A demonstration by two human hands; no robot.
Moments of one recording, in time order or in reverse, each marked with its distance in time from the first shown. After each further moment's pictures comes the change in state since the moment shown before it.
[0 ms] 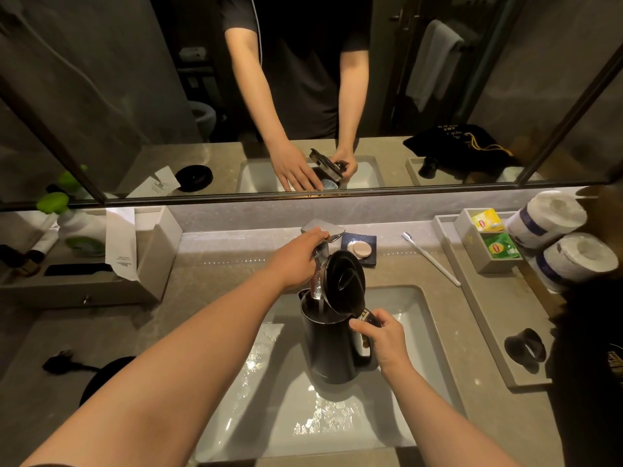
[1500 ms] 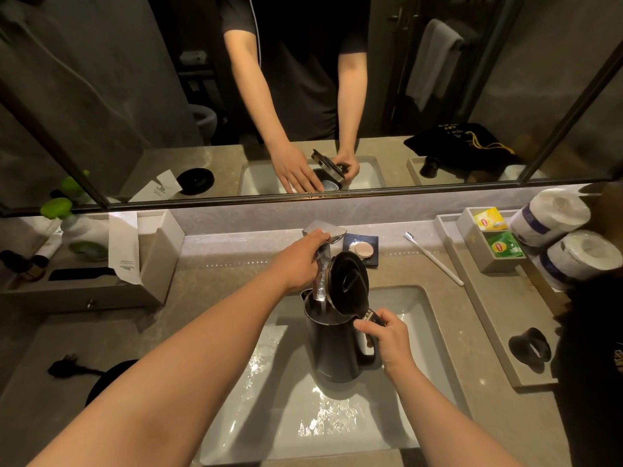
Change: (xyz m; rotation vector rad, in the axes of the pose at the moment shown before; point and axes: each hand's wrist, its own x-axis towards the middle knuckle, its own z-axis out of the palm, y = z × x) left_hand -0.006 0.009 -0.007 -0.014 -0.053 -0.045; right_hand 0.002 -0.001 -0.001 0.064 0.006 0.004
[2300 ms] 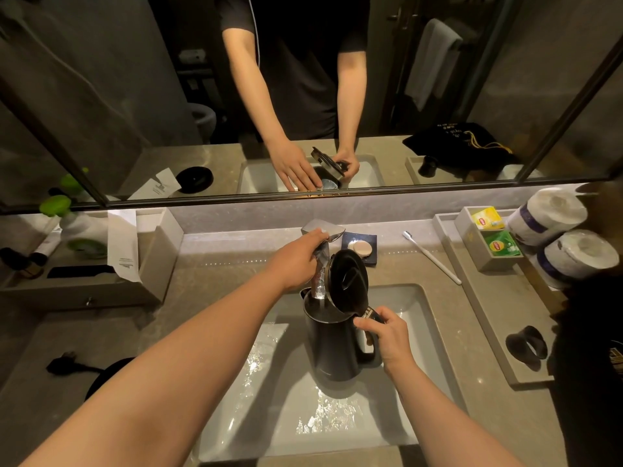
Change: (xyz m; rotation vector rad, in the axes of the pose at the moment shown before) left_hand -0.003 0.000 0.001 -0.002 0.037 -0.006; right_hand -0.001 -0.003 -0.002 -0.032 0.008 0.001
